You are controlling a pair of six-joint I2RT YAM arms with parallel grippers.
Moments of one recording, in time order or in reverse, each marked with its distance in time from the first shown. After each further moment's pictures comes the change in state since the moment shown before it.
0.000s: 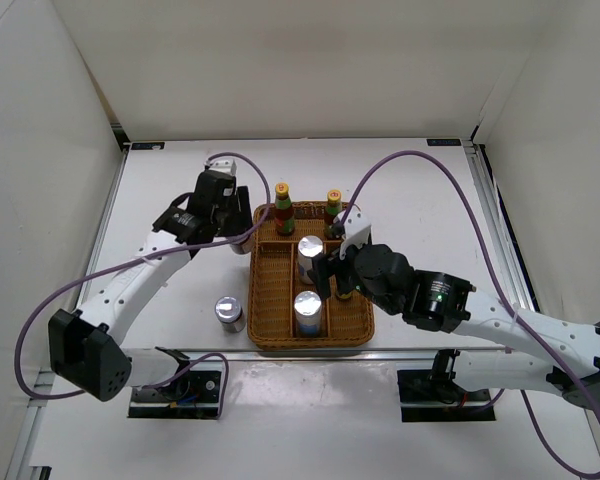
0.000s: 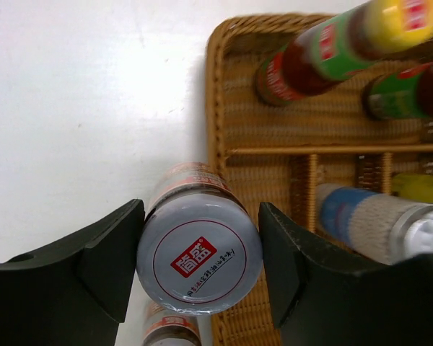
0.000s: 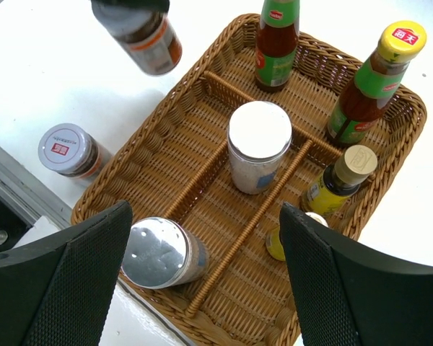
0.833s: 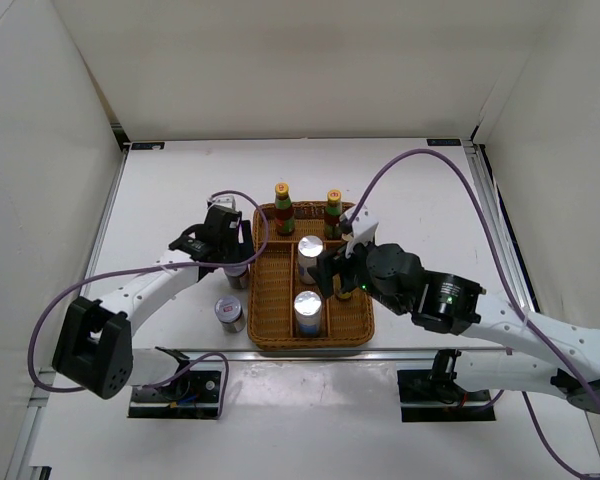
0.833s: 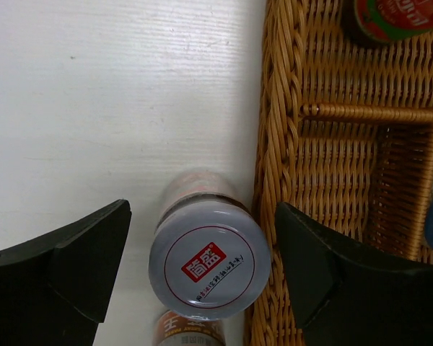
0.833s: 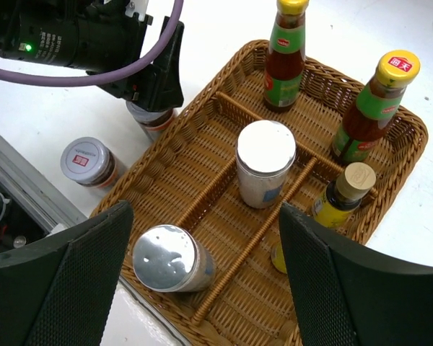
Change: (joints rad) left arm -0.007 0.005 -0.313 0.204 -0.054 -0.032; right arm 0.000 -0.043 0.000 0.037 -0.023 -0.026
